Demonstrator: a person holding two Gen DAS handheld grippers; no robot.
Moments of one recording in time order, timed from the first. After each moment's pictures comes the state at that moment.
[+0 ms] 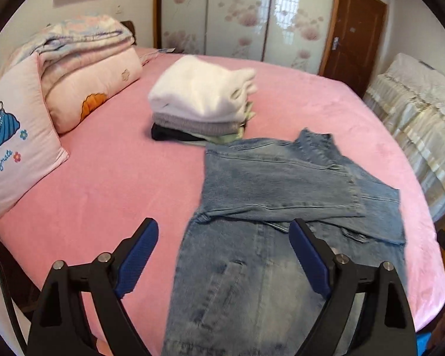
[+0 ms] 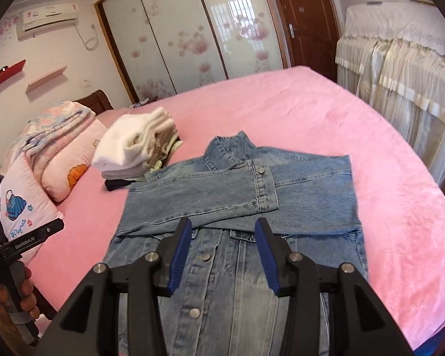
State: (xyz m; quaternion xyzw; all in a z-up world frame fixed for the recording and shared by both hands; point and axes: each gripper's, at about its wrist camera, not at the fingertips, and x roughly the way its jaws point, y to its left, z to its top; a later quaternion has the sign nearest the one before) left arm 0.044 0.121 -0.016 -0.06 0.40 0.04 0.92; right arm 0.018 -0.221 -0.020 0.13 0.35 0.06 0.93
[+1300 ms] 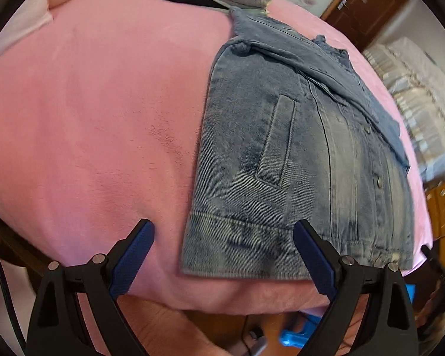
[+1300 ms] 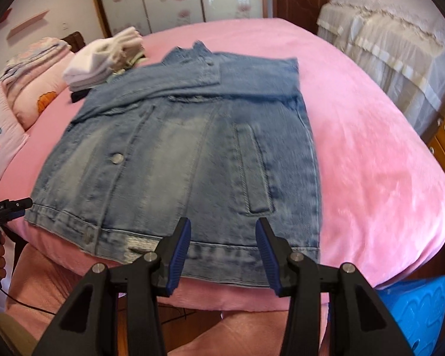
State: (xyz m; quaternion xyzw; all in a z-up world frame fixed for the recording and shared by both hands) left arm -0.041 0.198 -0.221 -0.18 0.54 -0.04 0.82; right arm -0.102 -0.265 -0.156 0.07 0.47 0.01 0.88
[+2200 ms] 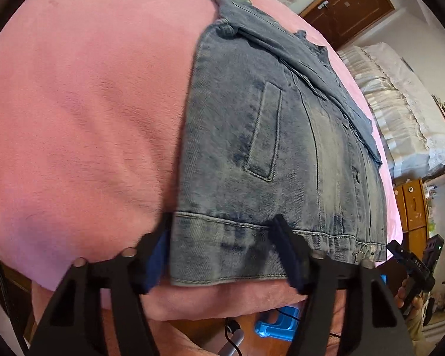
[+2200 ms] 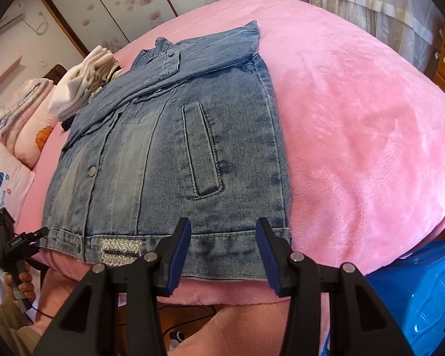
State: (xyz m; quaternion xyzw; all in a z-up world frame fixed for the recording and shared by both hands) left arm -0.032 0.200 -0.246 -0.23 0.55 -0.12 0.80; right arm -0.105 -0.331 -0.188 0.20 0.49 0.02 0.85
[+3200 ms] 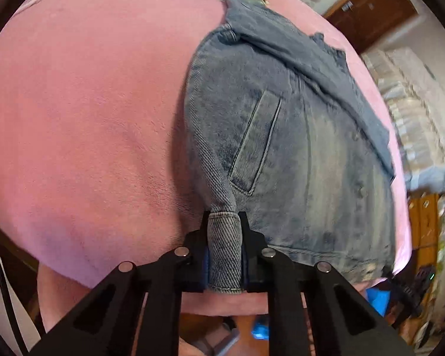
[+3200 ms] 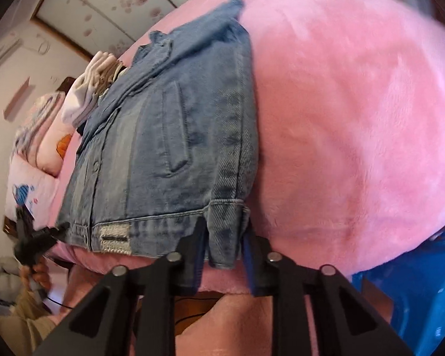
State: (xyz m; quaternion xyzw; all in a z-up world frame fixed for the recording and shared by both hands) left arm -0.021 0.180 -0.217 -0.24 0.57 -0.05 0.79; right arm -0.116 -0.359 -0.214 0.25 0.50 0.07 0.82
